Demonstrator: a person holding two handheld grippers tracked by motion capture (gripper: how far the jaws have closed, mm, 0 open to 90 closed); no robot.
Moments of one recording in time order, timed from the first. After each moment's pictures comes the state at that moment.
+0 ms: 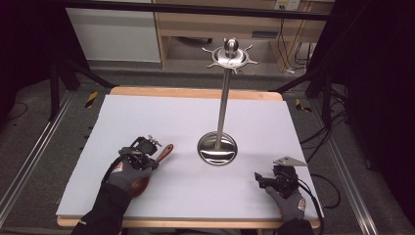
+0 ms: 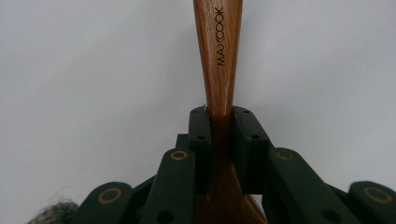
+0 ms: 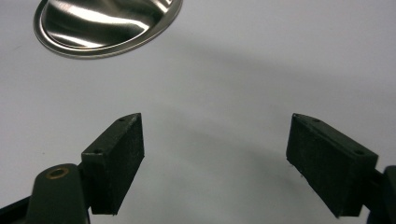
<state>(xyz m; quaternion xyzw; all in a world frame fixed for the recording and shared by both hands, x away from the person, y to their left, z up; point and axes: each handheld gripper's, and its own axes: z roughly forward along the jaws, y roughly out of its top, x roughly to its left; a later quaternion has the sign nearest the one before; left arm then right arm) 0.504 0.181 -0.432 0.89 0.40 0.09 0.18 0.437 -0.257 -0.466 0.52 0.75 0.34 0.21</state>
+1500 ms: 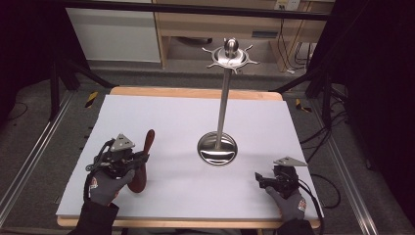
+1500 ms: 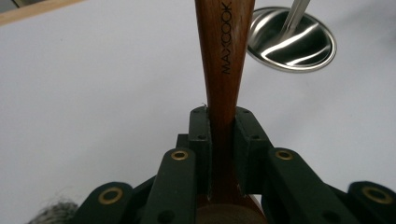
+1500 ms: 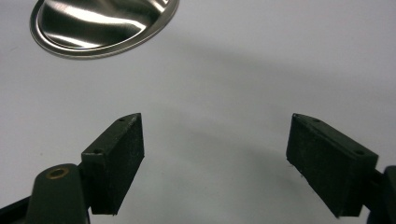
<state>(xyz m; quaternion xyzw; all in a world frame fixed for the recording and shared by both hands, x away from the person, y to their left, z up) 0.447 0.223 -0.384 0.81 0.41 0.19 0.38 0.436 -0.257 -0.466 0.53 0.75 0.34 0.20</state>
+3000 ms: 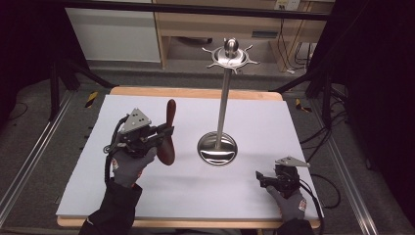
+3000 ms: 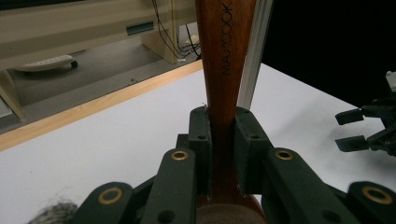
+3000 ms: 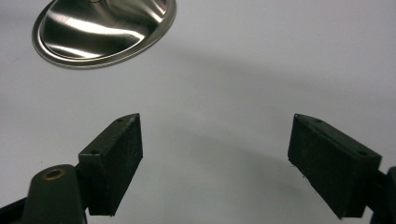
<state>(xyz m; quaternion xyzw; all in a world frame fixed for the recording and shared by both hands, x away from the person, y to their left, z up) 0.458 0.163 -0.311 0.76 0.34 0.22 0.51 0.436 -0.259 -0.464 0.53 0.74 0.35 0.21</state>
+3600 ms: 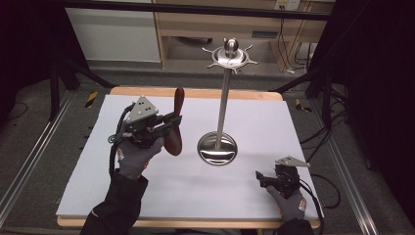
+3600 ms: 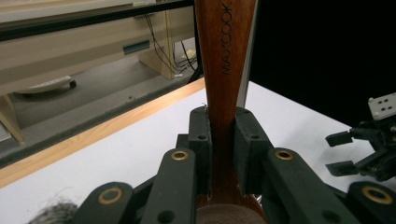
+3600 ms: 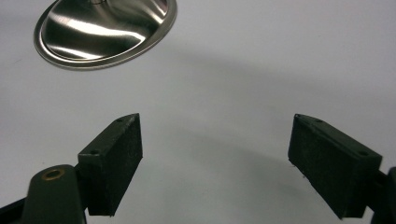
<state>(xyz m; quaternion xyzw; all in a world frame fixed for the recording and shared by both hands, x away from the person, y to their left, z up) 0.461 0.144 -0.278 0.76 0.31 0.23 0.53 0.436 -0.259 -0.464 0.53 0.74 0.36 0.21</state>
